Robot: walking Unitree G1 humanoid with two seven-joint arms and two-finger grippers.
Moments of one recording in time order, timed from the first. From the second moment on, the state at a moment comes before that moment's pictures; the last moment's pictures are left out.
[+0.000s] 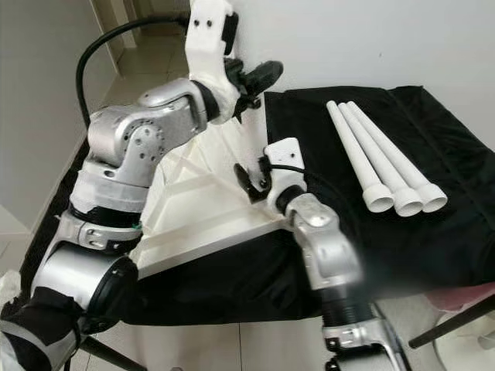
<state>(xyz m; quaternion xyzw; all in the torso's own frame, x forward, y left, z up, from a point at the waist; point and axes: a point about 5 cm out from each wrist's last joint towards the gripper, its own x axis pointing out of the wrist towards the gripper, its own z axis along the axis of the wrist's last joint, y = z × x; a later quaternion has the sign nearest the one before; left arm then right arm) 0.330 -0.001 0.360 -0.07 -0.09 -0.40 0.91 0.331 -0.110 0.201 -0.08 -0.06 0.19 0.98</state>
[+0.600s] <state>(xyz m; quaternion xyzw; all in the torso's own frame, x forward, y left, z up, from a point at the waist) 0.330 -0.006 0.361 -0.06 -0.11 -0.38 0.92 0.353 -0.104 0.220 -0.07 -0.09 0.08 0.99</state>
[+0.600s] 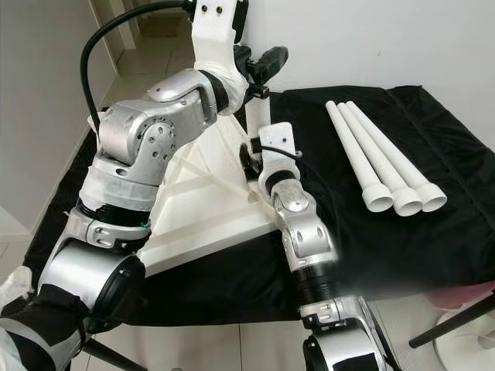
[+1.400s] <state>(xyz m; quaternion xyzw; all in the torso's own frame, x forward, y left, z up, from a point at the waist) 0.341 -0.026 0.349 -0.06 -0.11 -0.37 0.92 0.356 -0.099 0.210 -0.07 -0.08 0.09 0.99</state>
